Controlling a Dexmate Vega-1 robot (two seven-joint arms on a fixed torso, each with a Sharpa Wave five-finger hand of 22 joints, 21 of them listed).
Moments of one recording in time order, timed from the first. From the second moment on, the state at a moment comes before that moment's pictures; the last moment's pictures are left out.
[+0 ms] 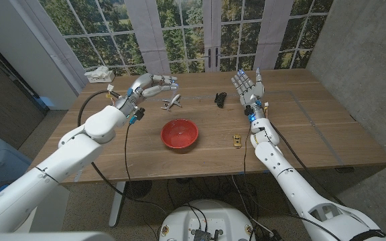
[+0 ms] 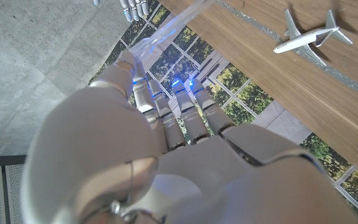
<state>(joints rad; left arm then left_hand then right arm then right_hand) 1.07 0.86 0.23 -1.96 -0.37 -0.10 0.09 1.11 0.08 0.39 -0.18 0.30 1.11 0.05 0.28 0.26 0.73 -0.19 0.20 0.21 0.56 -0.05 0.18 0.18 0.38 -0.01 0.25 0.20 -0.86 -0.16 -0.31 -1.32 1.01 0.41 0.19 0.46 0.16 0.15 0.00 0.20 0.53 0.11 0.21 0.21 0.39 0.06 0.23 0.33 0.24 0.00 0.36 0.48 0.30 0.08 0.34 0.20</state>
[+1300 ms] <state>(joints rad) 1.08 0.85 0.23 -1.93 -0.43 -0.16 0.05 1.06 0.01 0.38 -0.17 0.32 1.05 0.06 0.40 0.29 0.72 -0.18 0.20 0.21 0.55 -0.05 0.19 0.18 0.38 0.02 0.25 0.20 -0.88 -0.17 -0.31 -1.35 1.00 0.42 0.18 0.44 0.16 0.16 -0.01 0.20 0.53 0.11 0.21 0.21 0.39 0.06 0.23 0.33 0.24 0.00 0.35 0.48 0.30 0.08 0.34 0.20</state>
